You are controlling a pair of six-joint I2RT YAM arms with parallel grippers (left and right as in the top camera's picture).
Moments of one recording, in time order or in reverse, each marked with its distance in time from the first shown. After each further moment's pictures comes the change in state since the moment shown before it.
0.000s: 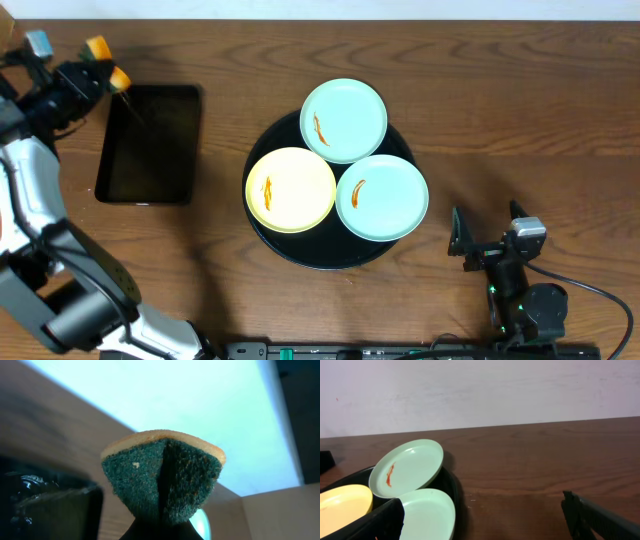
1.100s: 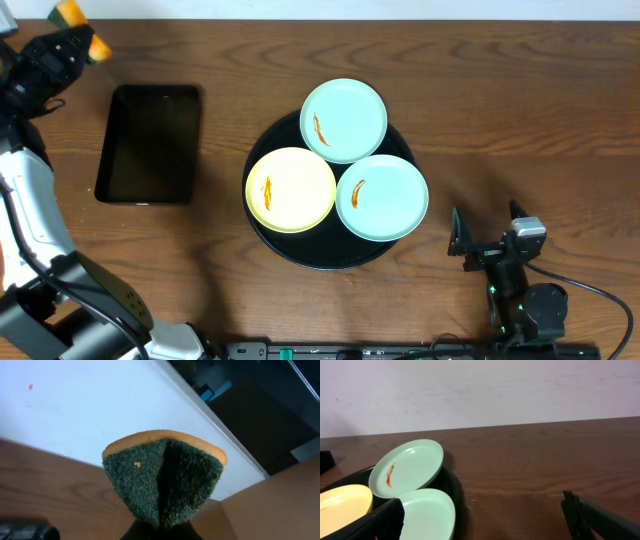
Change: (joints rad) left arm 0.011 -0.118 -0.013 0.232 0.103 -0.177; right arm 0.000 0.000 0.000 0.000 0.000 0.000
